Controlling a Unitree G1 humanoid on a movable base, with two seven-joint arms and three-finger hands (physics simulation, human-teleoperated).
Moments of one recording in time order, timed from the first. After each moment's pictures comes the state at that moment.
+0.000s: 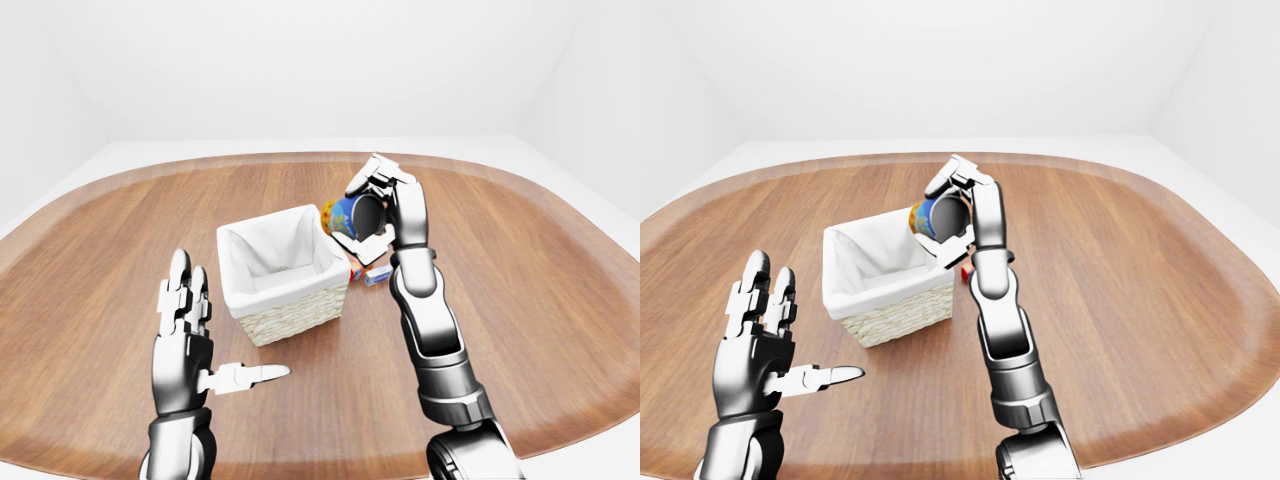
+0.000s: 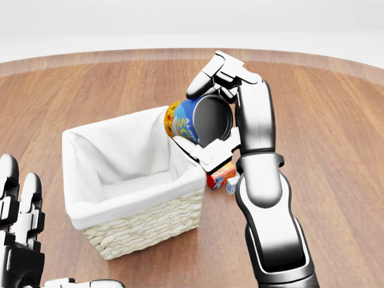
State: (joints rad) left arm 0.41 -0.02 0.01 -0.61 -0.01 -0.09 0.00; right arm -0.50 0.06 0.06 -0.06 -0.23 0.09 -0.13
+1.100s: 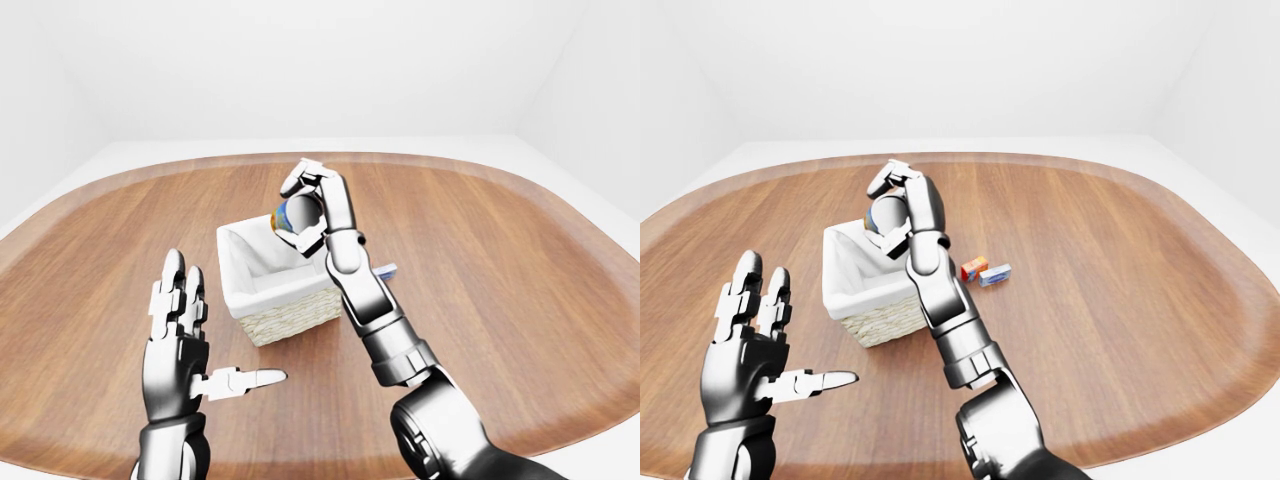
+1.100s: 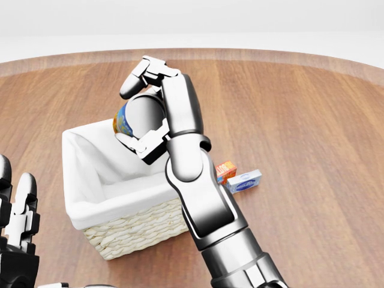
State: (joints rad) left arm 0.43 -0.03 0.03 -0.65 -0.04 -0.08 -0.04; right arm -0.79 0.21 0.12 0.43 -0.35 0.09 -0.27
